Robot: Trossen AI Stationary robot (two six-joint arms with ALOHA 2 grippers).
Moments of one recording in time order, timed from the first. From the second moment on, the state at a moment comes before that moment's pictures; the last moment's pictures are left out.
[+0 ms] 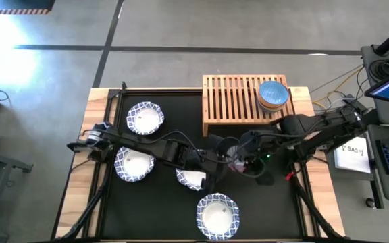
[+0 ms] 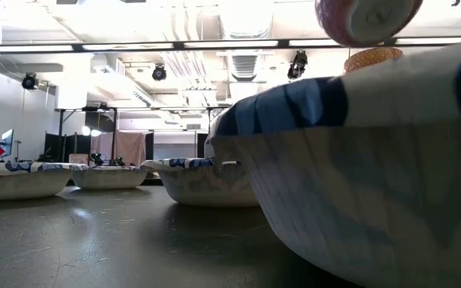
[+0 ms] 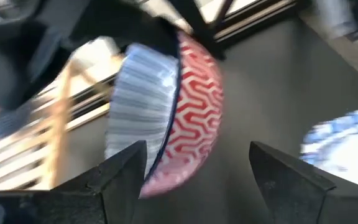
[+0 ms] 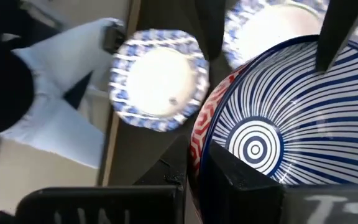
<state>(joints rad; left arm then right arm) -0.27 1.96 1.90 -0.56 -0.30 0.28 0.24 1.37 1.50 -1.13 -0.30 0.22</state>
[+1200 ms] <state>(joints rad) -0.26 1.96 1.97 -0.78 -0.67 0.12 -0.36 1.35 1.75 -1.57 0.44 0.32</state>
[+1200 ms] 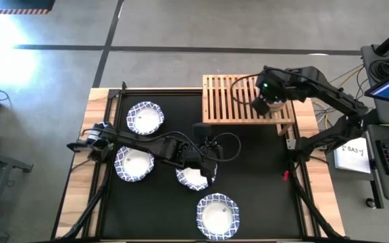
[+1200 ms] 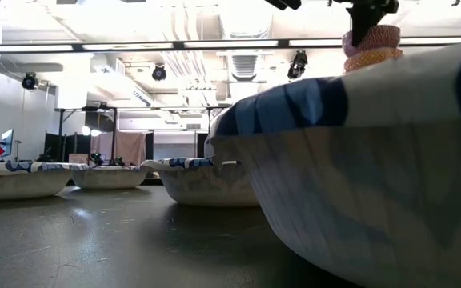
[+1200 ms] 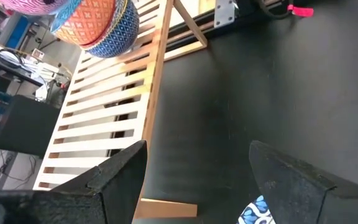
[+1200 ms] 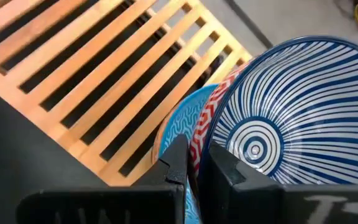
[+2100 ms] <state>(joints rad) -0.26 1.96 1.97 -0.88 -0.67 0.04 -0.49 1.42 1.75 -1.57 0.33 0.34</state>
